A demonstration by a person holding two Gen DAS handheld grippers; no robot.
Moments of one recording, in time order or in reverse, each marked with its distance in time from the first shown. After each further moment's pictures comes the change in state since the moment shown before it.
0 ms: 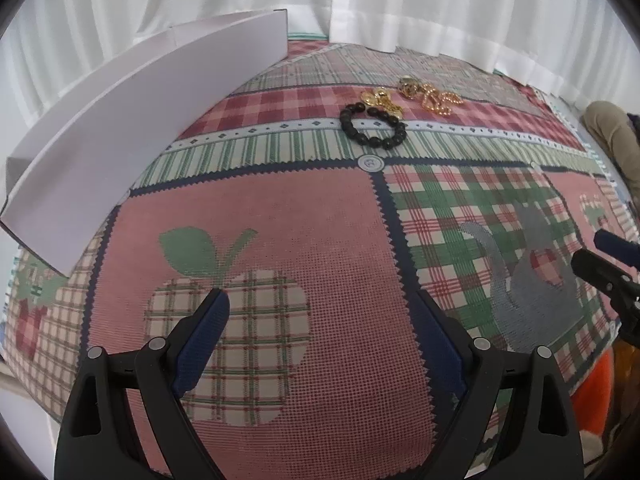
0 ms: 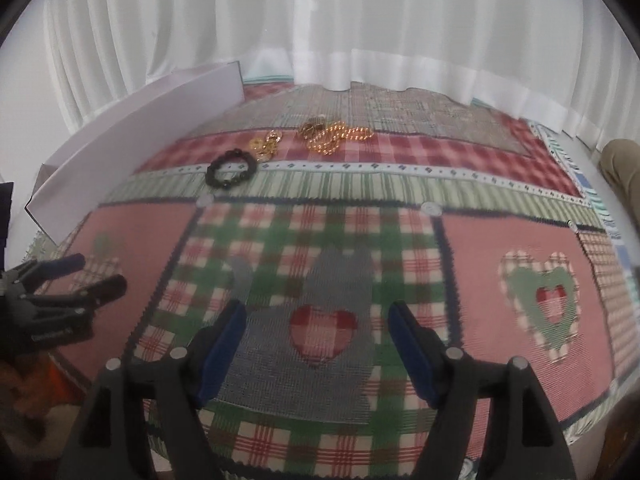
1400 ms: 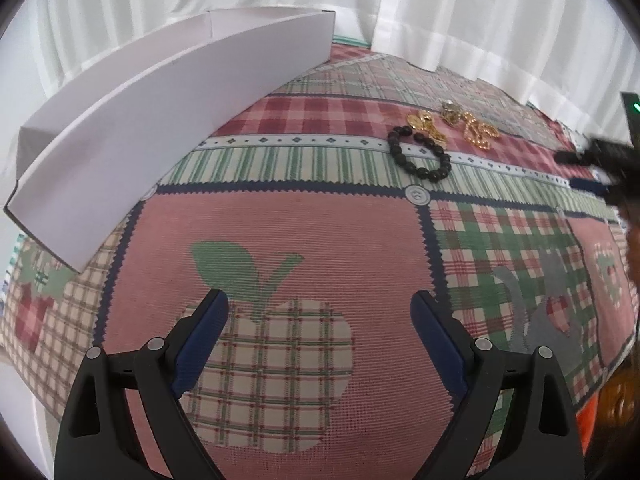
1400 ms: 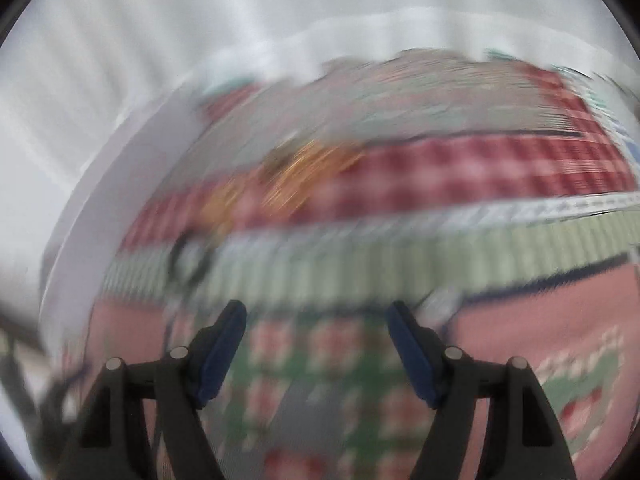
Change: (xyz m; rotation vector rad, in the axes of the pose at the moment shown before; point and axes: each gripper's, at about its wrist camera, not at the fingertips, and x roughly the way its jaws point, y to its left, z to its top) left arm 0.006 0.035 0.021 -0.129 0.006 0.022; right arm 0.092 -0.098 0.135 0.302 0.127 0.095
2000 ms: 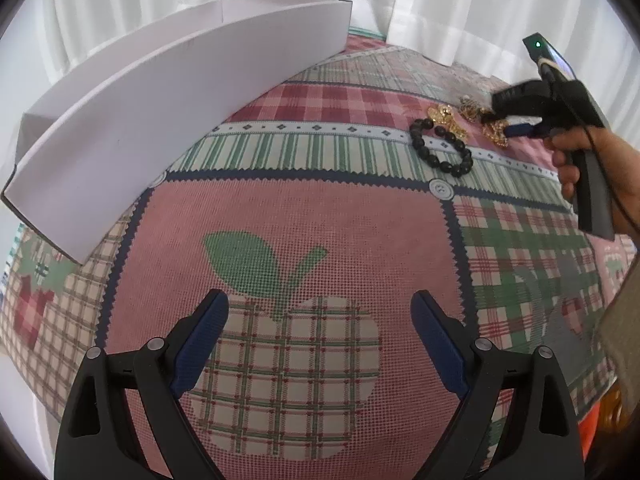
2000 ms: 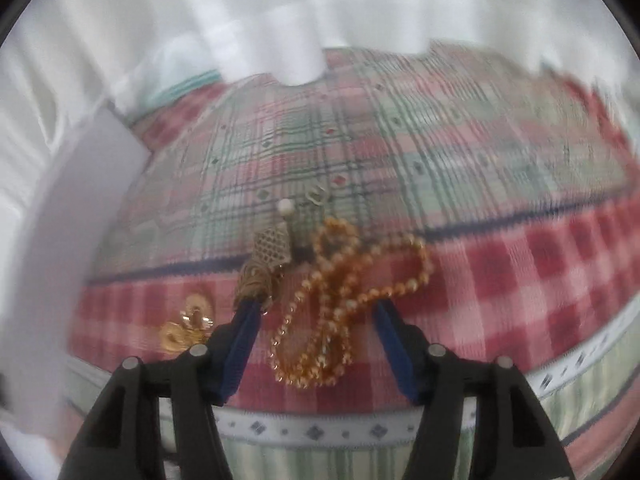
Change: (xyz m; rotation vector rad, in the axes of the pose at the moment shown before) left arm 0.012 0.009 0.000 -0.022 0.033 0.018; right arm 0.112 0.091 0.058 -0.134 0.052 -0.160
